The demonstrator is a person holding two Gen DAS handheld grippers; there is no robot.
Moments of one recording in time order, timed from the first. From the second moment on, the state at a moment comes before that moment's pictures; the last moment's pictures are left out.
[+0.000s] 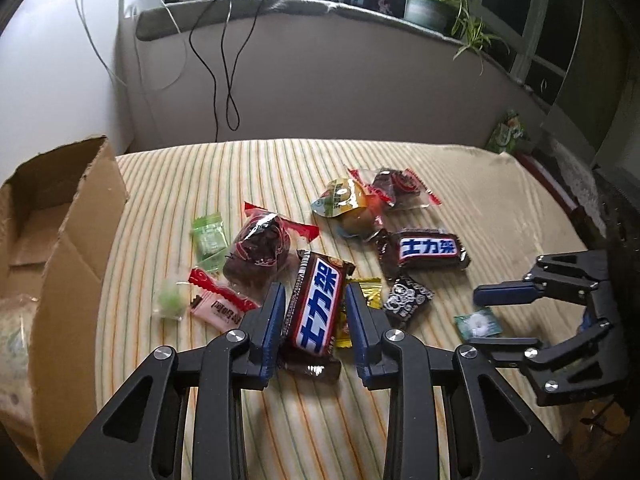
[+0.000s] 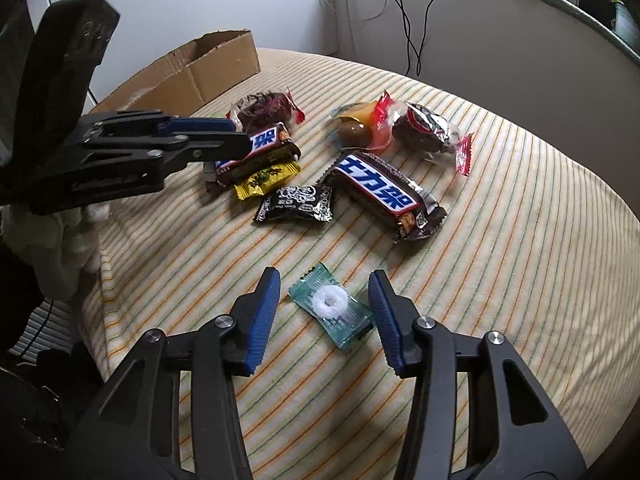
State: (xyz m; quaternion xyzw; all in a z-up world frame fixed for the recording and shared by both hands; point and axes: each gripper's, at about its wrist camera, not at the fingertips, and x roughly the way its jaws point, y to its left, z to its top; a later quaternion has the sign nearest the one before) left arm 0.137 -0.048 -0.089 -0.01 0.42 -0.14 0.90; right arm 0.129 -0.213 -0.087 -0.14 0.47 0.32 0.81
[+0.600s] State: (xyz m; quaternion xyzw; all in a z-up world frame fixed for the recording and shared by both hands) left arm 0.138 -0.054 -0.098 0.01 0.42 -0.14 0.89; right arm 0.122 -0.222 -0.088 -0.15 0.47 0.31 0.81
